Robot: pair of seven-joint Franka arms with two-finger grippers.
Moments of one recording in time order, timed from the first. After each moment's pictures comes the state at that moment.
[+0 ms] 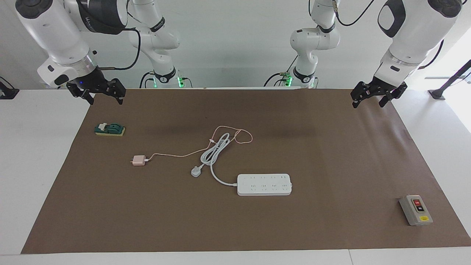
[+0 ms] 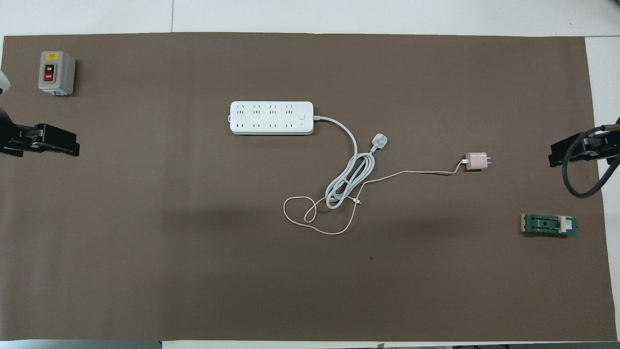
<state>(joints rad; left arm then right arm) -0.02 -0.01 -0.04 -1.62 0.02 1.60 0.00 -0.06 0.02 0.00 -1.60 -0.05 1.49 -0.07</state>
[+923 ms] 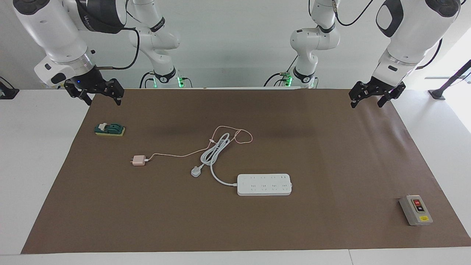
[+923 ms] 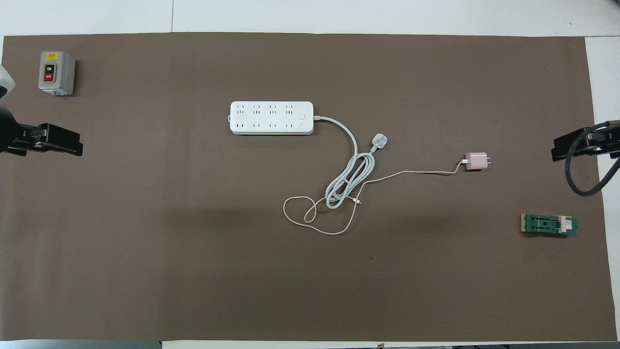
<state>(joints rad) -0.03 -0.01 -0.05 -1.62 0.02 1.60 0.00 -0.06 0.01 0.00 -1.59 -0.05 1.53 -0.07</state>
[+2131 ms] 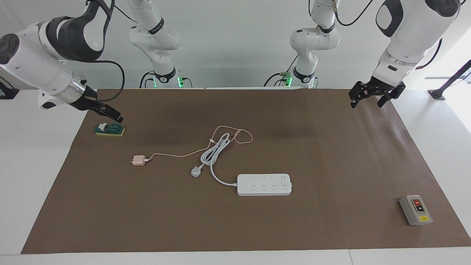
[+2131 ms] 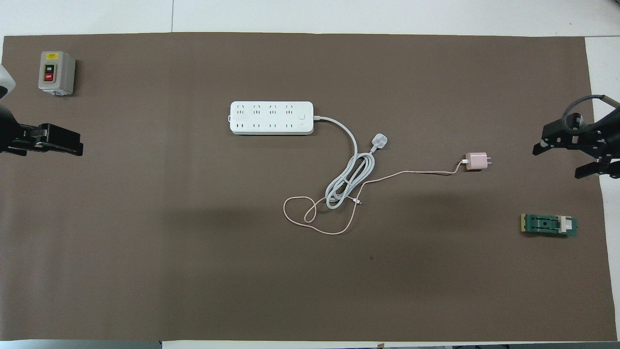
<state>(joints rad) -0.03 -0.01 -0.05 -1.62 0.02 1.60 0.00 -0.18 0.16 -0.01 -1.62 0.22 1.51 0.39</state>
